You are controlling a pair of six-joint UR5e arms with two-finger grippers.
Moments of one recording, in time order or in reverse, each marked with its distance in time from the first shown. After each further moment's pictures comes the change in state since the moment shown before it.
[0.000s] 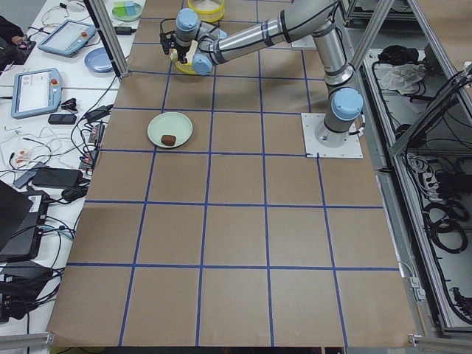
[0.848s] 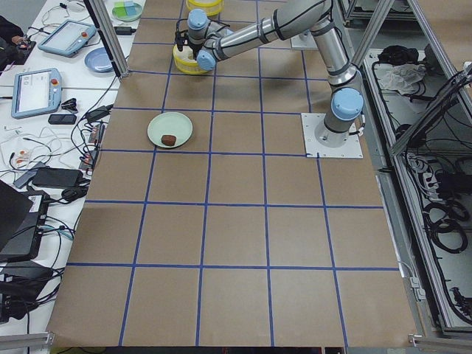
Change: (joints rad) left arm -0.091 -0.064 -0.016 0.012 0.001 -0.016; right arm 0.048 -0.114 0.017 0.070 0.011 0.075
